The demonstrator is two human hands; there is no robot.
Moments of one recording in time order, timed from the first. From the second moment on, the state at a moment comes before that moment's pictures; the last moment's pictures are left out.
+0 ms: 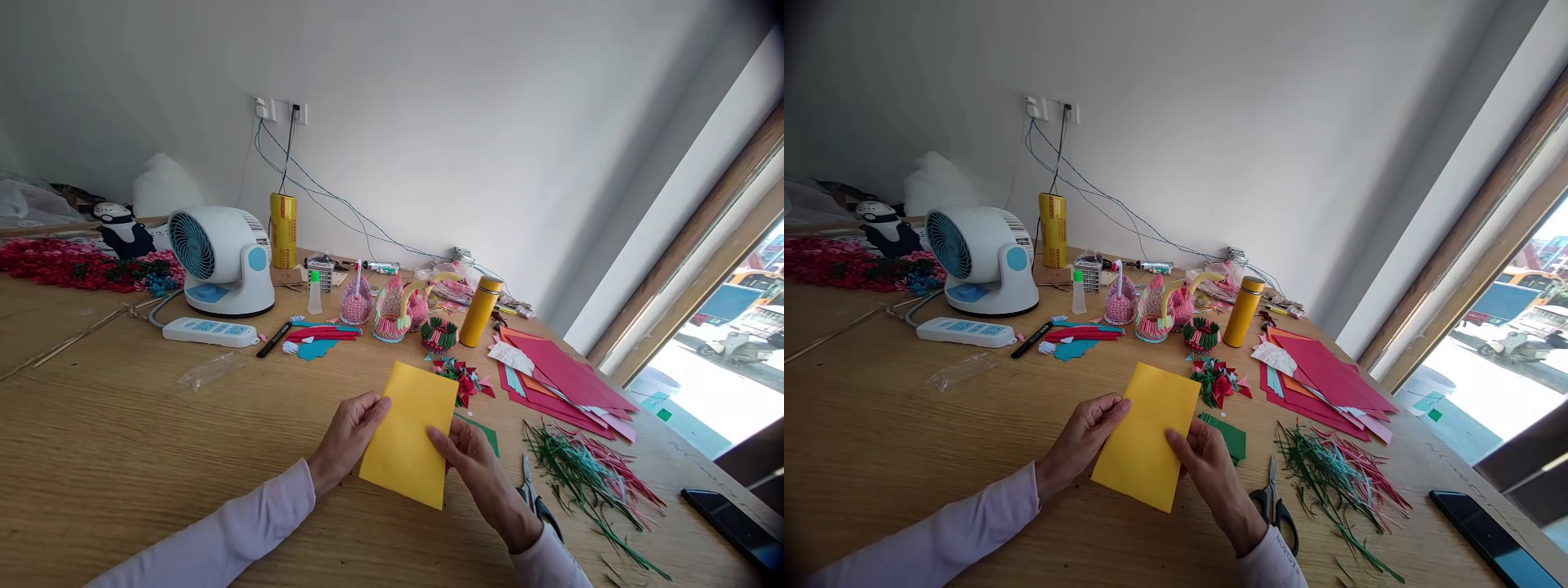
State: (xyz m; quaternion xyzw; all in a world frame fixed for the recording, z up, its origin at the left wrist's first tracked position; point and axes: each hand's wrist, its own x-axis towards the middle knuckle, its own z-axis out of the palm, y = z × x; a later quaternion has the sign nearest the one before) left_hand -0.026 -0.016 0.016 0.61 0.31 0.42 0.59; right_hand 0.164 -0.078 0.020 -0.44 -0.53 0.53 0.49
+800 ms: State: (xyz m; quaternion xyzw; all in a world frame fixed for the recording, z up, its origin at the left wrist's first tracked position) left_hand -0.040 -0.006 0.021 0.61 0.24 0.34 0.67; right_hand 0.168 -0.078 0.019 -0.37 -0.41 0.61 0.57
